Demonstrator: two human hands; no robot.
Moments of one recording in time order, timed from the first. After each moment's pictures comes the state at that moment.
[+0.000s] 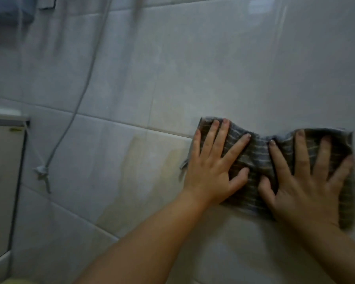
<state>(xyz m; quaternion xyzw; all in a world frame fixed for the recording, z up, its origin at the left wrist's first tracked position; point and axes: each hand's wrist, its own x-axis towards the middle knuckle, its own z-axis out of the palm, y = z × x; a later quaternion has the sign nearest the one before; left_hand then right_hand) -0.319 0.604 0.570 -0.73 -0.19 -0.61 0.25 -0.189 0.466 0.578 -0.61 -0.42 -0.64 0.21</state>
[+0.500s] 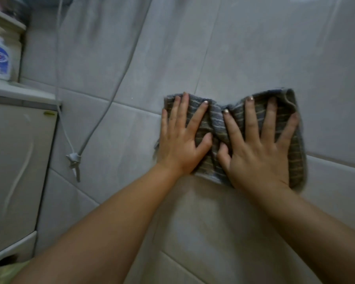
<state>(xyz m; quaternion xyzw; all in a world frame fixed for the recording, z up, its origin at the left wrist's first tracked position) -0.420 0.724 0.576 -0.68 -0.30 -0.65 0.18 -0.299 0.596 0.605 -0.57 -0.49 -0.63 0.16</state>
